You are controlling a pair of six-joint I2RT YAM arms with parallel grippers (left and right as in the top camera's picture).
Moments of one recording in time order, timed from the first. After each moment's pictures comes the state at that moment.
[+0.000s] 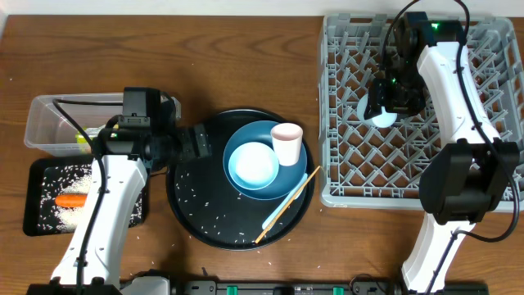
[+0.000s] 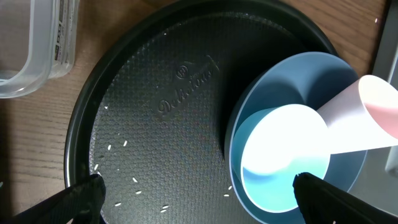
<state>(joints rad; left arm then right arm) -0.02 1.37 1.05 -0.88 0.27 -0.29 0.05 2.11 1.97 -1.51 -0.10 0.06</state>
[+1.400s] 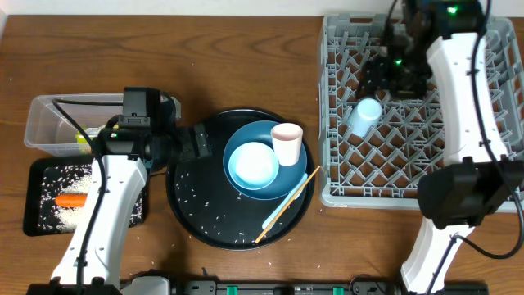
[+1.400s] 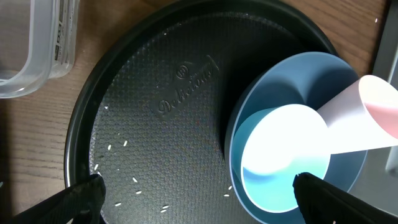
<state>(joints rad) -0.02 1.37 1.05 -0.88 0.27 -0.29 0.10 2.08 2.21 -1.62 -0.22 0.05</state>
